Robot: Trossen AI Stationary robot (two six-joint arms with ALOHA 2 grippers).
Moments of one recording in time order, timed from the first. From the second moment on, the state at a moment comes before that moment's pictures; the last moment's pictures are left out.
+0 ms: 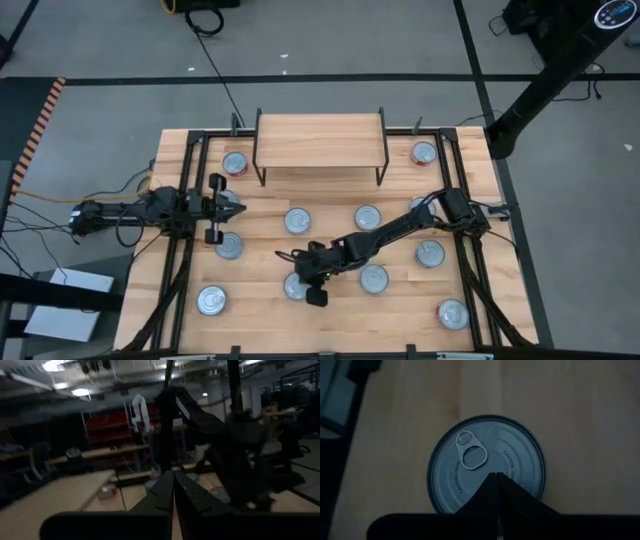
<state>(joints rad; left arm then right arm) 0.00 0.06 0.01 0.27 0.04 0.16 0.27 2.17 1.47 -0.17 -0.05 0.42</state>
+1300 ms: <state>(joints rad) -0.01 0.49 0.01 0.38 0.11 -0.01 0.35 2.02 1.47 -0.41 -0.01 0.38</state>
